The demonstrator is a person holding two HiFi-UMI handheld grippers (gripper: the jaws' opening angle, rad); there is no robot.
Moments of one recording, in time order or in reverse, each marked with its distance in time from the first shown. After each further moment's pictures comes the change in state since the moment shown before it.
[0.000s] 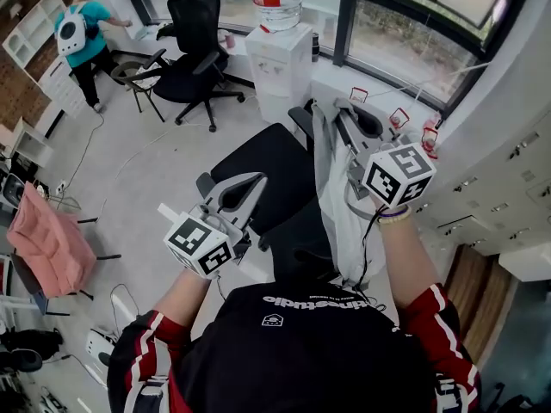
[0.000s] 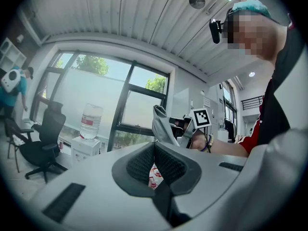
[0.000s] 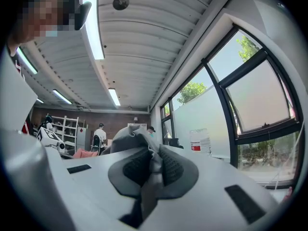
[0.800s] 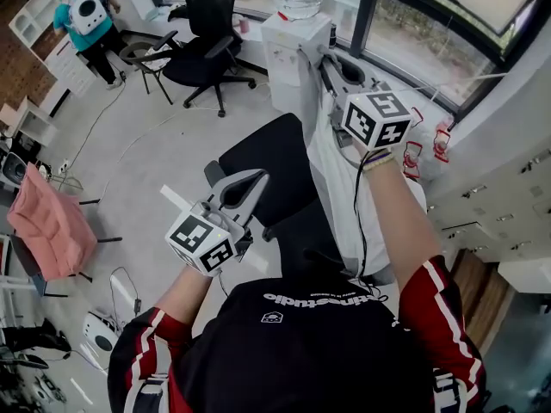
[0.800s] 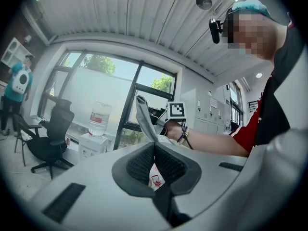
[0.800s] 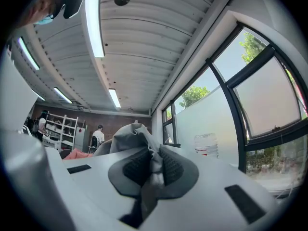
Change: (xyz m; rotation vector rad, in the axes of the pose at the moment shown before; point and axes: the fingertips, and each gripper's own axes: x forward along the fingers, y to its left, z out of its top) left arm -0.019 0.045 -0.008 -0.049 0.003 0.063; right arm 0.138 -0.015 0.004 -0.043 -0.054 0.019
